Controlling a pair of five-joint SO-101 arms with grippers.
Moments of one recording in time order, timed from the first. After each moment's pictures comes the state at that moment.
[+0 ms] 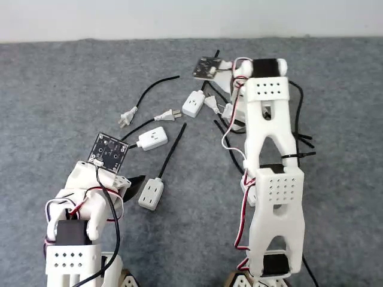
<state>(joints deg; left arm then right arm) -5.4 -72.2 71.6 57.2 -17.8 -8.4 46.6 -60.5 100.5 59.8</state>
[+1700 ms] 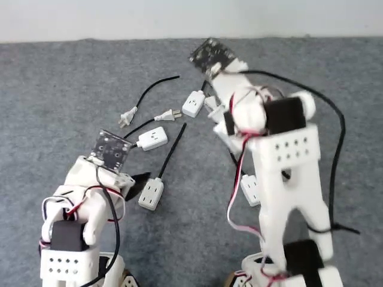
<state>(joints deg) -1.7 -72.2 62.9 63.3 -17.0 -18.5 -13.0 -17.2 100.7 28.9</state>
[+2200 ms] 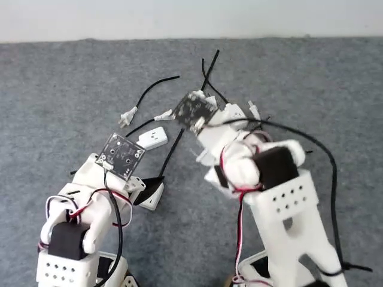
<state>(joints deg) 6.4 -72.2 56.4 68.0 -16.0 -27.5 -33.5 11.9 96.0 28.9</state>
